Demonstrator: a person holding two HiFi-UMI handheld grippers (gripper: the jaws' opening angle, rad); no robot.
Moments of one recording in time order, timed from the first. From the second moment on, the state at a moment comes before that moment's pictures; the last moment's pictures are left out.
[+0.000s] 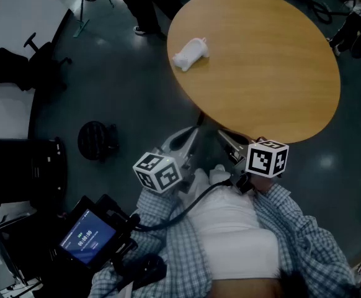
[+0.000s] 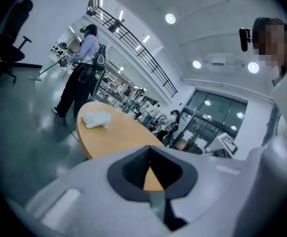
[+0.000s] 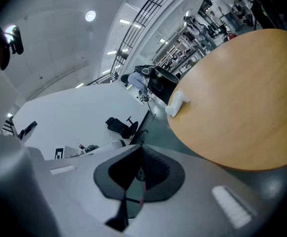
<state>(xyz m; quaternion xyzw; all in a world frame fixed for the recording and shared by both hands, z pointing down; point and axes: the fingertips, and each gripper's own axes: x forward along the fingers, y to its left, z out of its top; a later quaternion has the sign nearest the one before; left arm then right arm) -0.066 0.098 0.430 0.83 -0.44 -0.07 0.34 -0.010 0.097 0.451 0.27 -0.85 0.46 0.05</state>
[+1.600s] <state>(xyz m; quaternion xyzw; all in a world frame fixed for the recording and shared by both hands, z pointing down) -0.077 0.007 0.465 0.82 -0.49 0.17 0.22 0.074 0.073 0.473 0.30 -0.81 0.50 0.02</state>
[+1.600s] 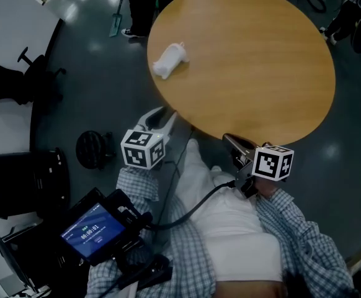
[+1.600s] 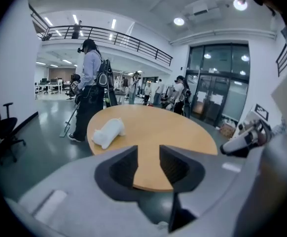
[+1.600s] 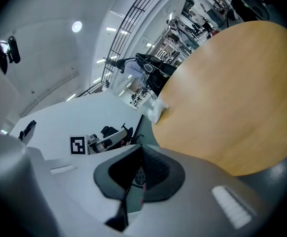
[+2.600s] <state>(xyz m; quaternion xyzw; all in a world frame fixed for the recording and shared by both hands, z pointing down) -0.090 -0.237 0.580 0.80 -0.31 0.49 0.13 0.062 -0.081 0.470 0.44 -0.72 0.53 -0.02</state>
